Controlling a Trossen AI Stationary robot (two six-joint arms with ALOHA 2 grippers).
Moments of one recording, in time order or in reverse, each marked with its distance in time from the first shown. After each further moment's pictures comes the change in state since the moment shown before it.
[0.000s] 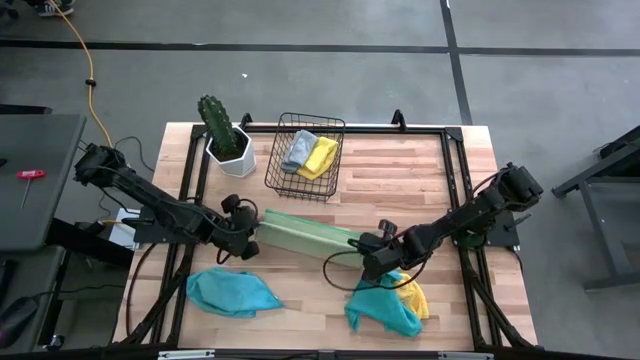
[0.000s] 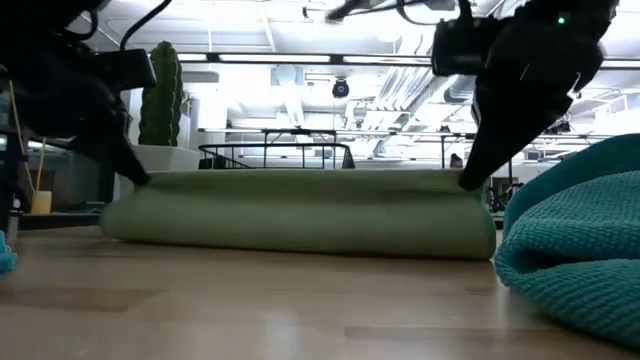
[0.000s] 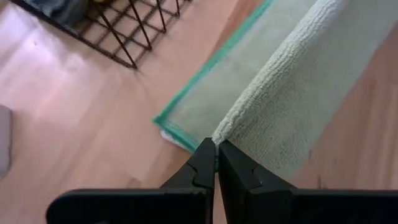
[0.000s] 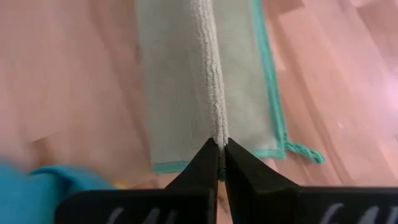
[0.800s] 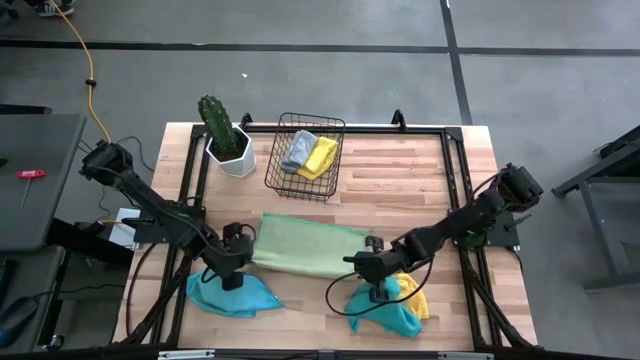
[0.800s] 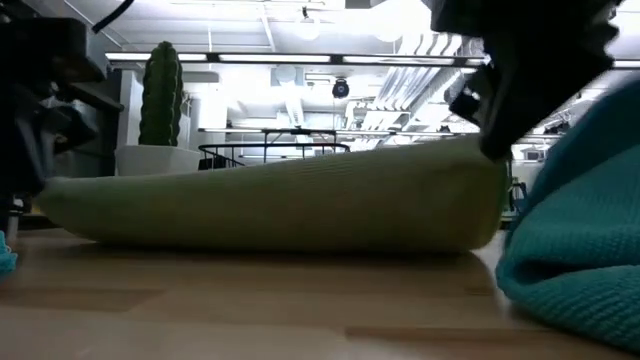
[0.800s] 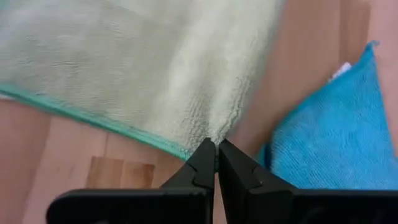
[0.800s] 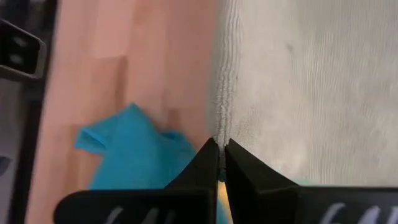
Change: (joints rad) left arm -0.220 0.043 0.022 0.073 0.312 -0.077; right arm 0.016 0.001 0.006 0.221 -0.278 -0.278
